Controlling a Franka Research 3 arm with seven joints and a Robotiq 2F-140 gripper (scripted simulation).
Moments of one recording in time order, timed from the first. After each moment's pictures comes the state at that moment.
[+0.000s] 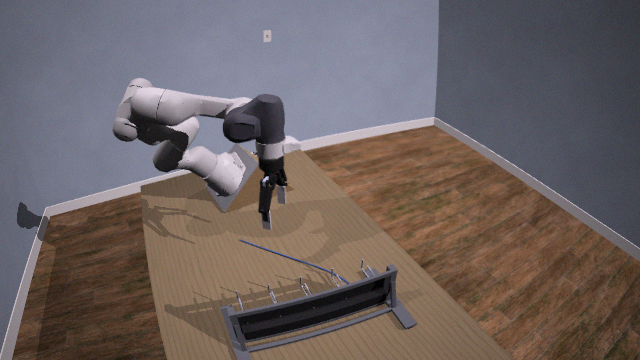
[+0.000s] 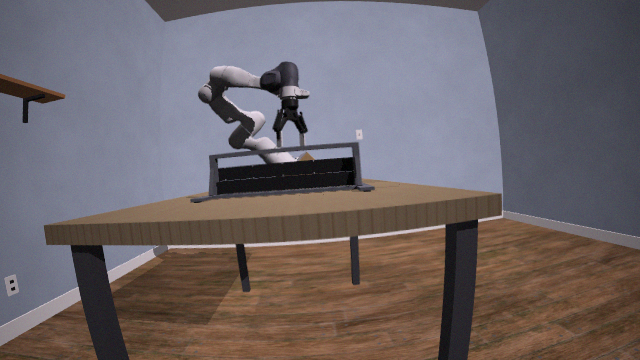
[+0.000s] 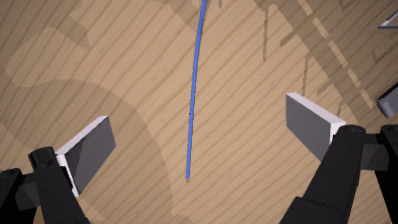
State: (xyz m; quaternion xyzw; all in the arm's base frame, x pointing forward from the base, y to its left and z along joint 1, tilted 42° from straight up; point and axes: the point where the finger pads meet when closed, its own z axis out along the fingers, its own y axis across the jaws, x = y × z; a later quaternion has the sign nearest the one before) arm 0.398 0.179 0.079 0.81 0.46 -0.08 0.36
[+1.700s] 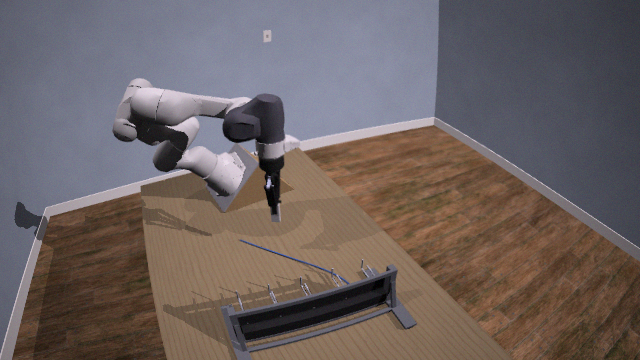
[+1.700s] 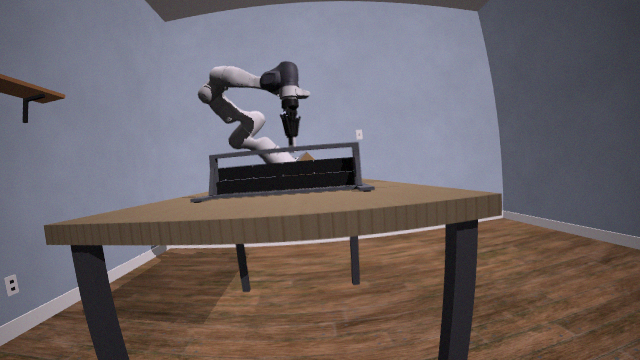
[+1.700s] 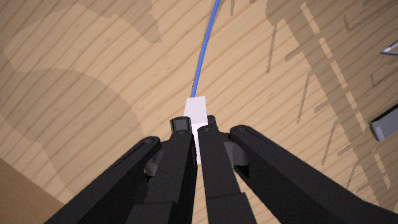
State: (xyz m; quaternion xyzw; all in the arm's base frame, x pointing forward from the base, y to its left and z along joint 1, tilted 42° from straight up) arm 0.398 0.182 0.078 0.78 0.51 -0.10 0.35
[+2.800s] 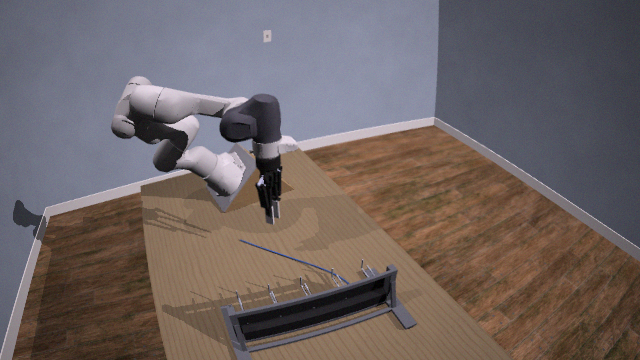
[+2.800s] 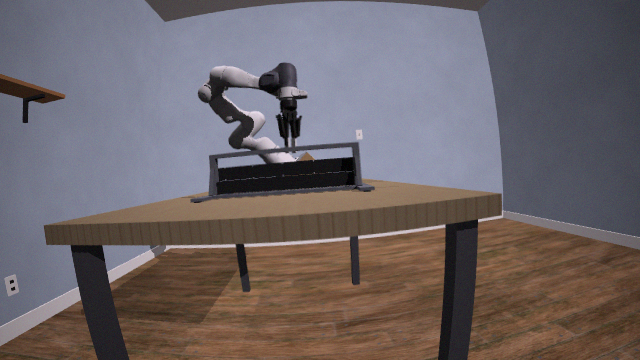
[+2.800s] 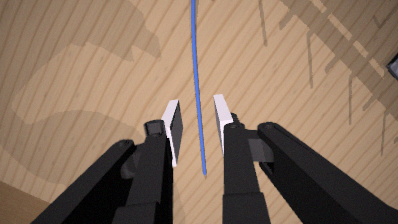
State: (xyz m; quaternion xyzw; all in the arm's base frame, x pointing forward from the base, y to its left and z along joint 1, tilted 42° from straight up) arm 0.389 0.174 0.081 0.84 0.39 -0.05 0.36
